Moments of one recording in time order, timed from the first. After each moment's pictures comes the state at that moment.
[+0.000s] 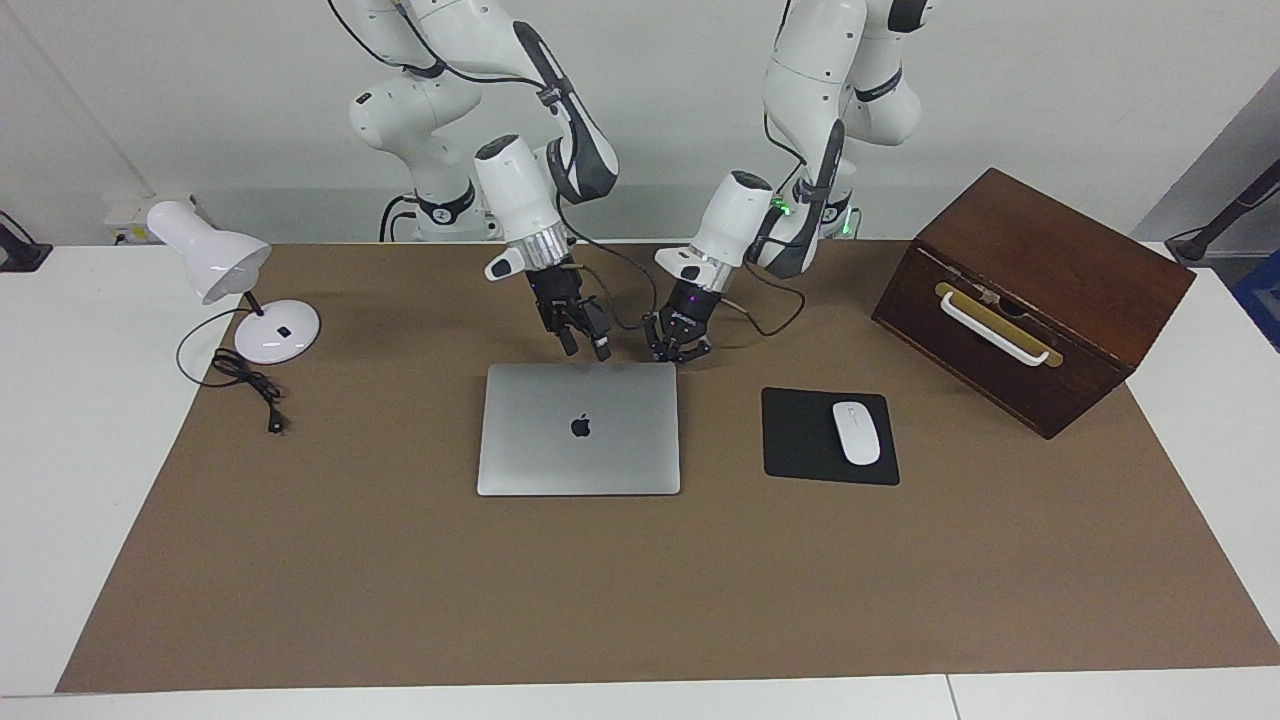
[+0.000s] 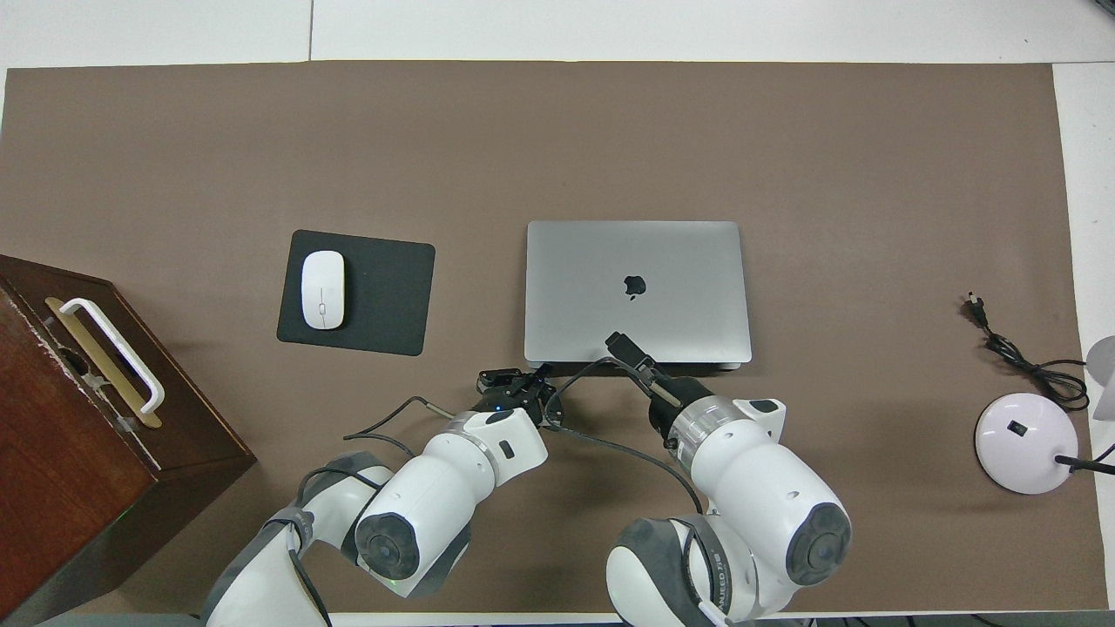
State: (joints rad) left arm -0.60 0.24 -0.19 -2.55 -0.10 3.48 -0.17; right arm 0.74 0.01 -0.03 -2.55 0.82 3.23 0.67
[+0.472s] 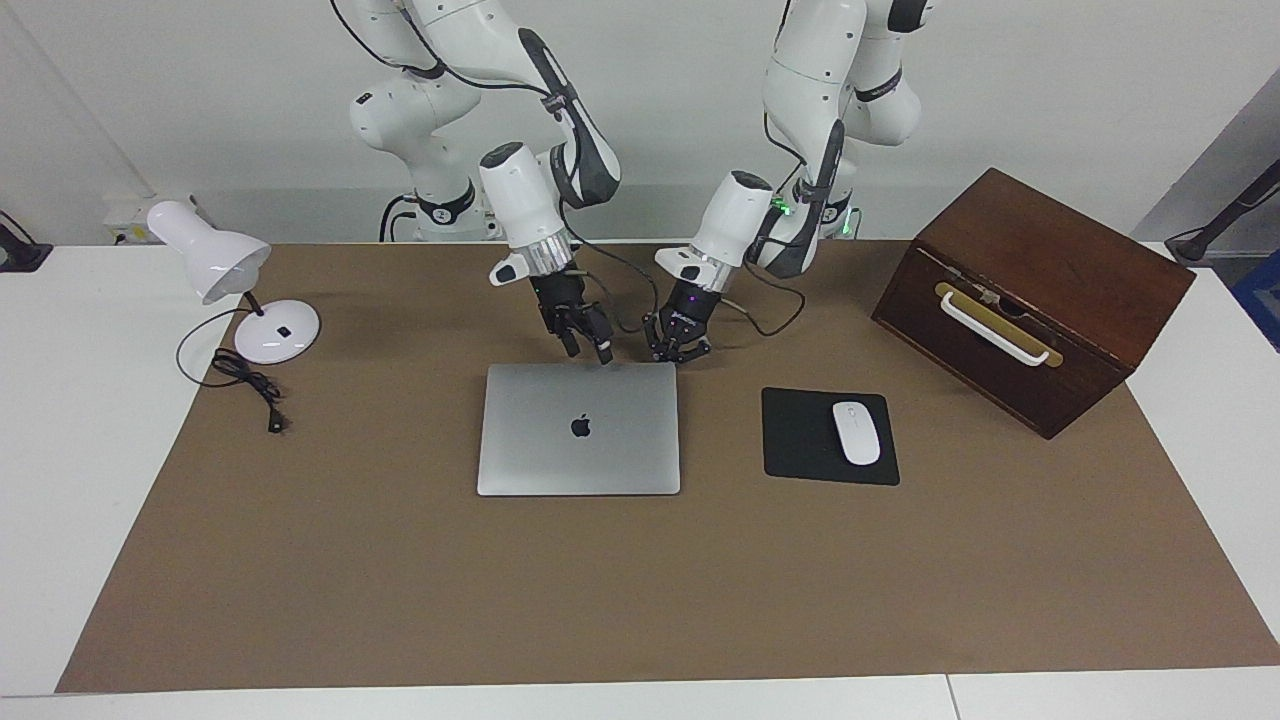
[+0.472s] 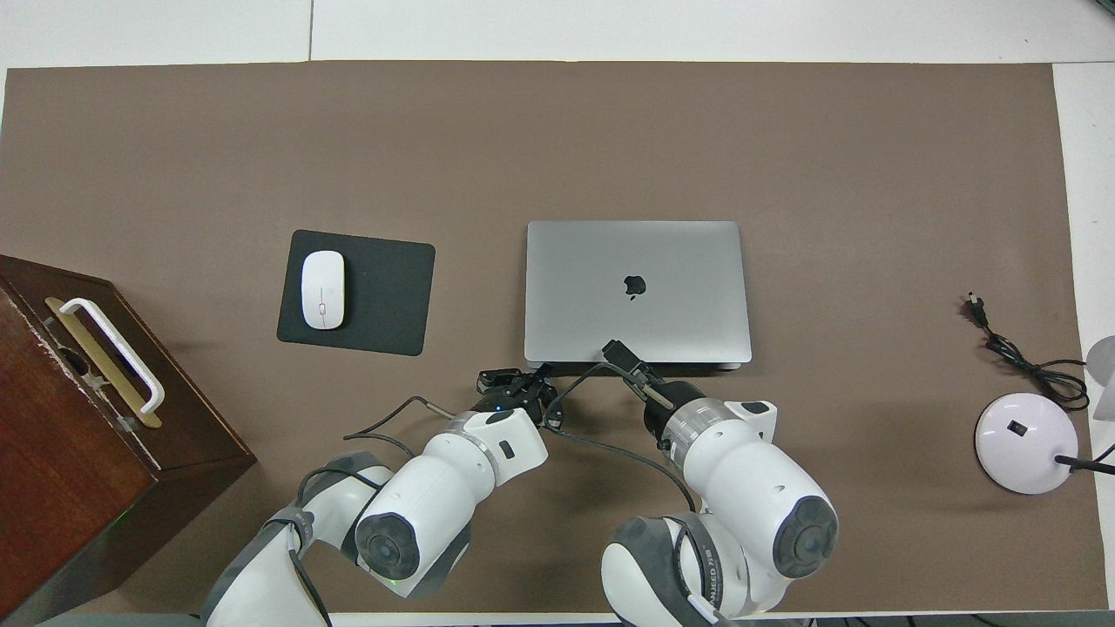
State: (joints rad) left arm -0.60 0.24 -0.18 -2.55 -0.10 3.48 -0.17; right arm 0.74 0.05 -0.03 -2.55 0.82 3.22 0.67
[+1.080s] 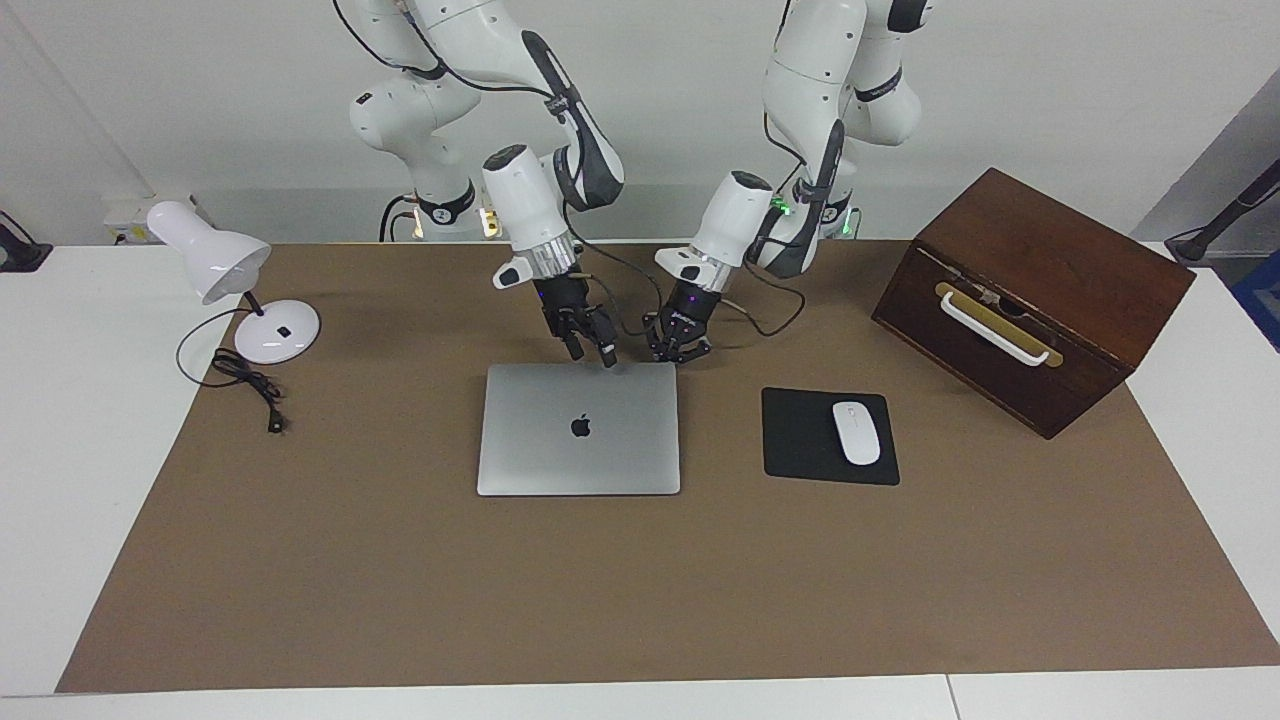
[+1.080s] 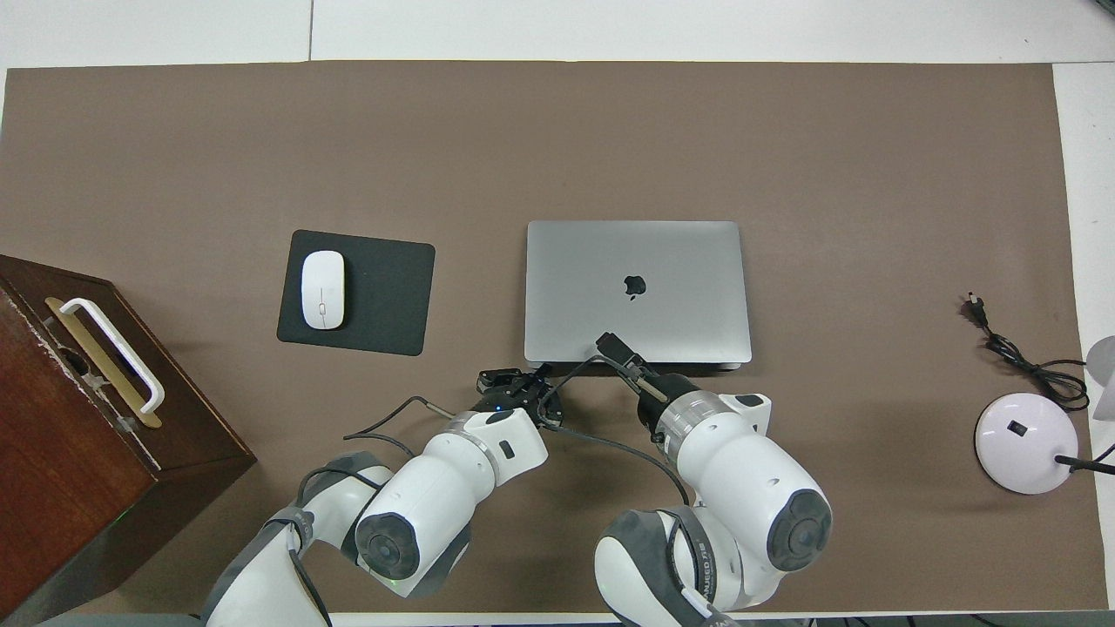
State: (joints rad) left arm -0.60 0.24 -0.18 -2.55 -0.10 3.48 -0.17; right arm 0.74 0.07 -0.03 -2.51 0.82 3.22 0.67
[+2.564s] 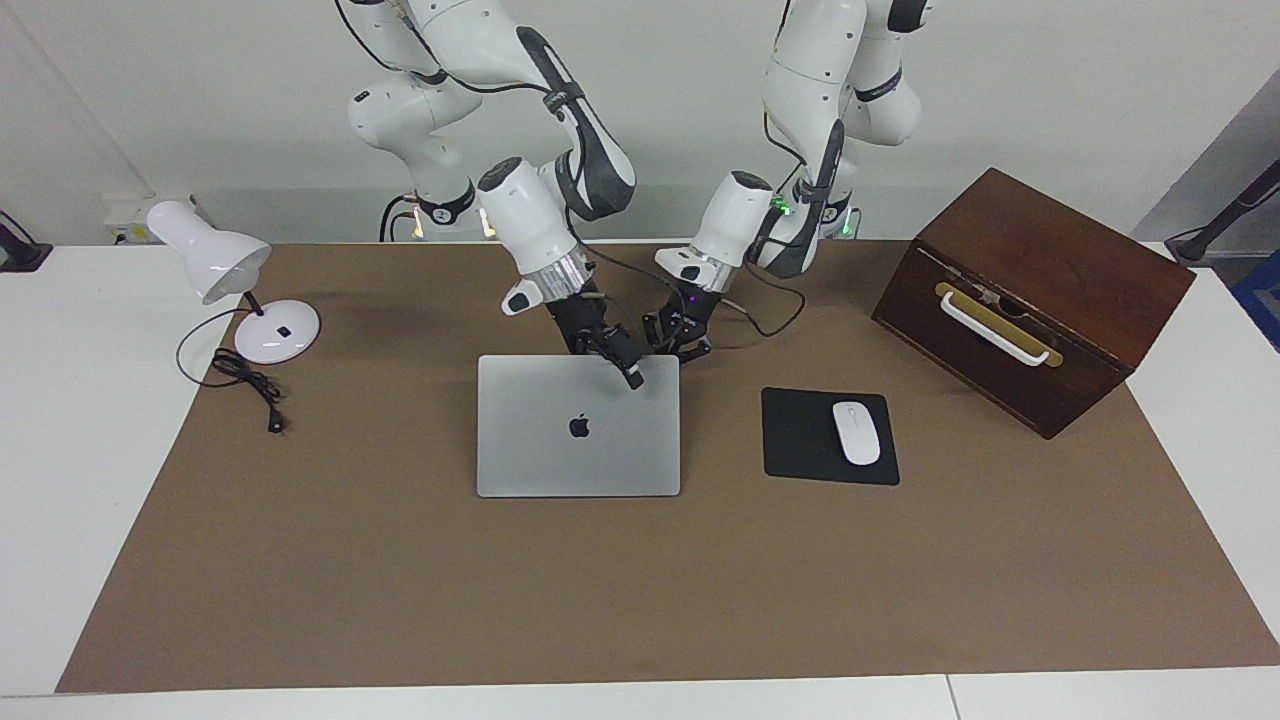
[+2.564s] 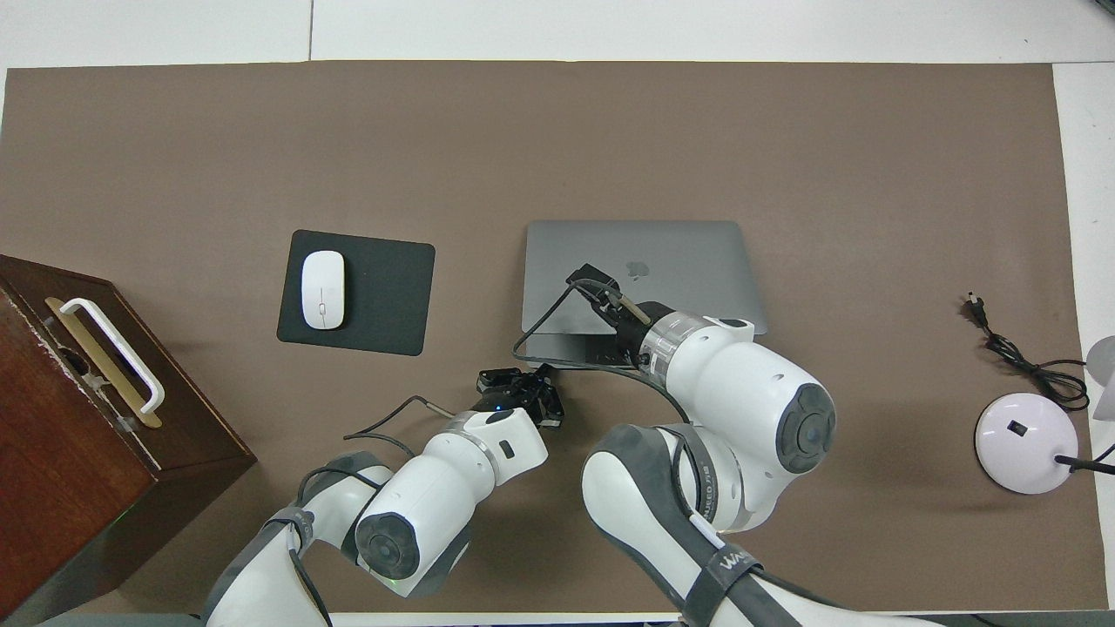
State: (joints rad) left arm -0.60 0.24 -0.18 -2.54 -0.10 3.48 -0.17; right arm 0.65 0.14 -0.04 -2.23 0.82 2.98 0.66
